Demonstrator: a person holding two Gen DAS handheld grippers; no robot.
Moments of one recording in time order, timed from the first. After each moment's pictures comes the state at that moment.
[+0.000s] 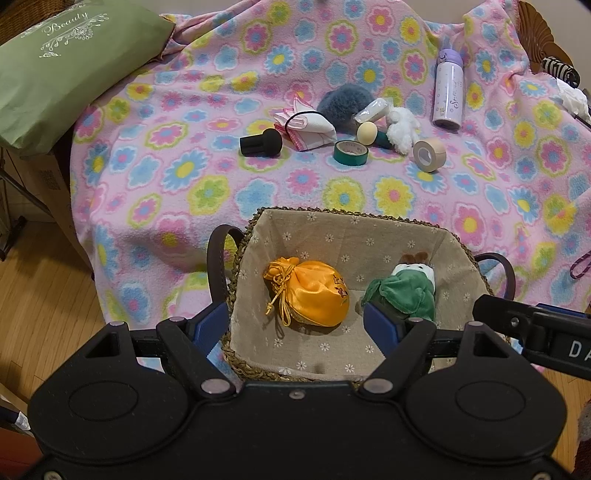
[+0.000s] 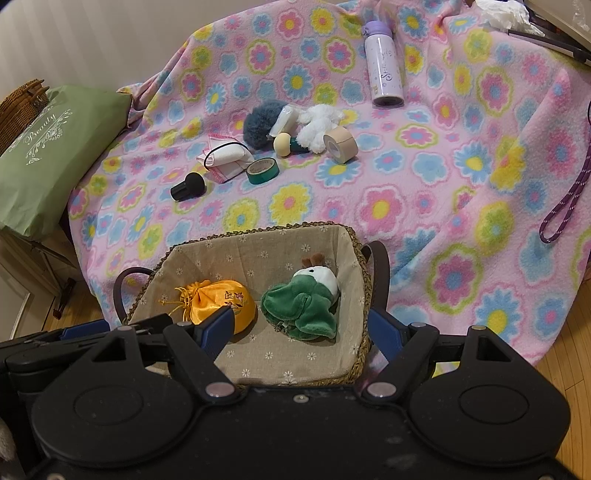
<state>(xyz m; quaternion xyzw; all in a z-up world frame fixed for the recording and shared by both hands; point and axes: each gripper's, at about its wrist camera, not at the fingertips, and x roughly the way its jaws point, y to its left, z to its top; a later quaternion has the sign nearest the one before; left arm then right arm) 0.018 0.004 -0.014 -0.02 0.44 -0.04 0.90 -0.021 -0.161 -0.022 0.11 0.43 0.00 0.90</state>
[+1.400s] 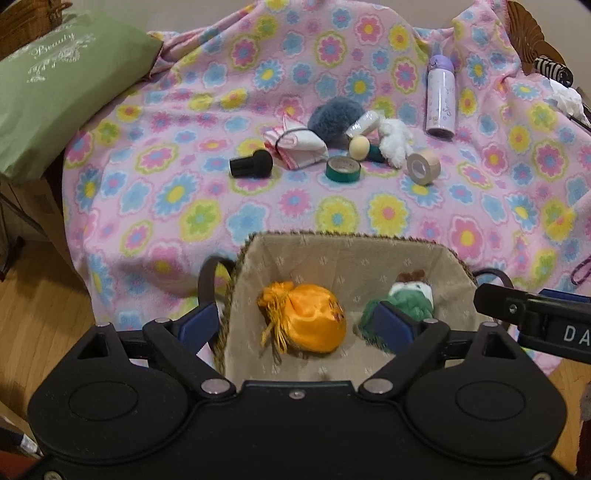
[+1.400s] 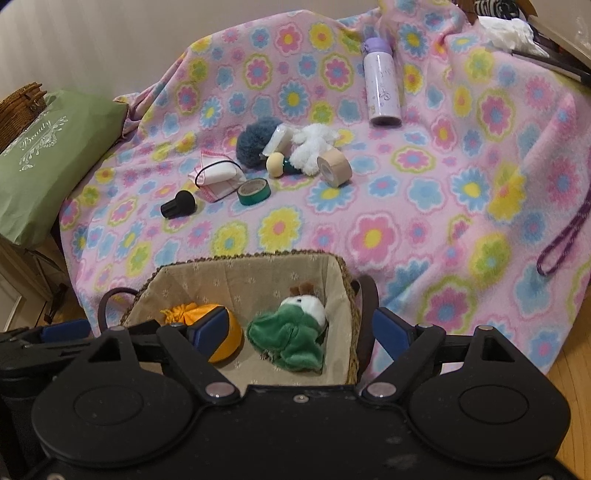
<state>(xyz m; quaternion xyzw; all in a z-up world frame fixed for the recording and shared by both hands) 0.035 -0.004 -0.006 0.01 0.42 -0.04 0.91 0.000 -0.167 -0.020 0.09 0.41 -0.01 0.91</state>
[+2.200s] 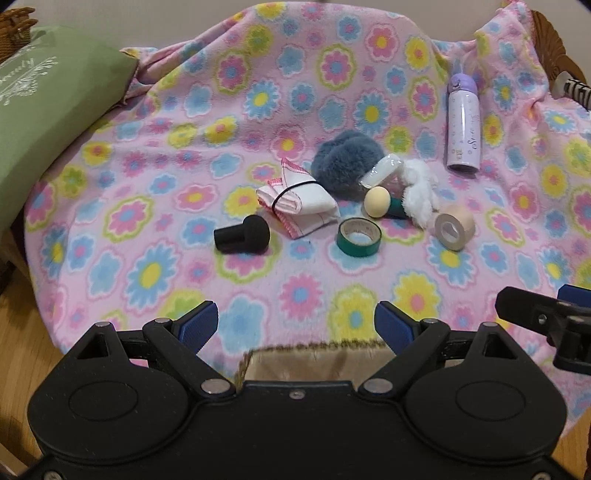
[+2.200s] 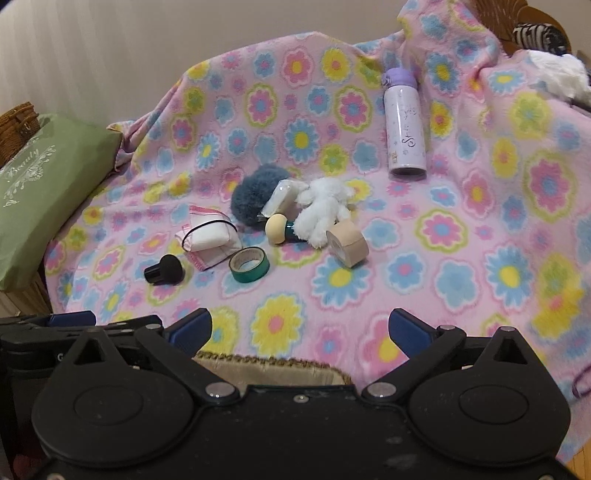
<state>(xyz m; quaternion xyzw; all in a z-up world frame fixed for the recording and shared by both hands) 0.145 -0.011 -0.010 0.01 0.41 -0.05 0.91 0.108 -0.178 -0.019 0.08 0.37 0.00 0.92</state>
